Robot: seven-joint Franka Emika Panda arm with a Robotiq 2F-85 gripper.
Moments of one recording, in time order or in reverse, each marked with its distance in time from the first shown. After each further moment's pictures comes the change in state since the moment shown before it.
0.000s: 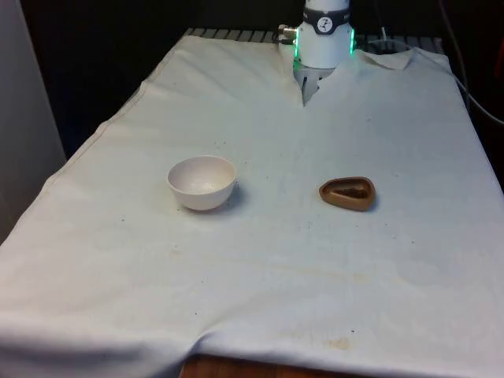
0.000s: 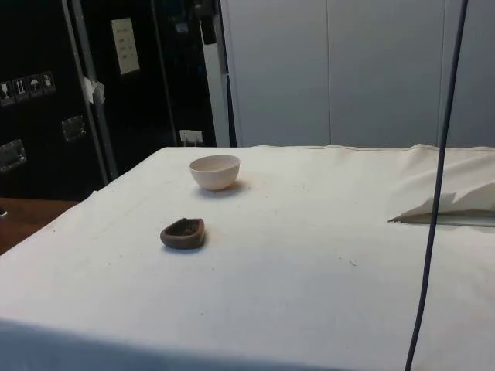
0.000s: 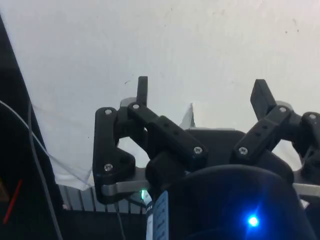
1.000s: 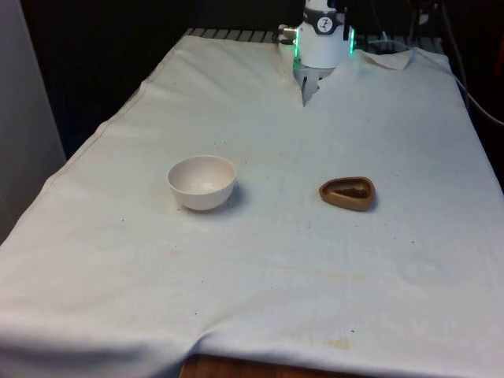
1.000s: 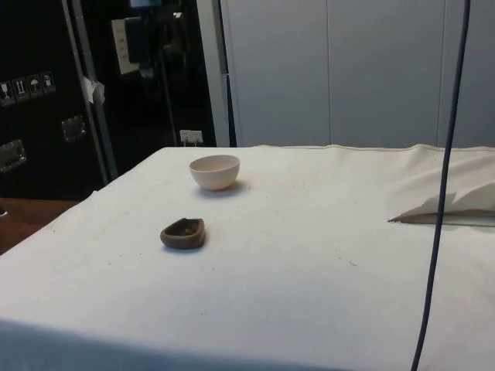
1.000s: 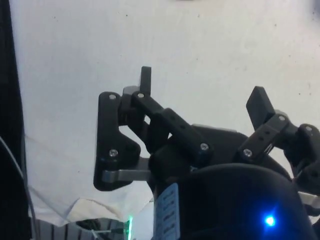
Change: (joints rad) arm 0.011 0.078 0.141 -0.052 -0.058 0.210 0.171
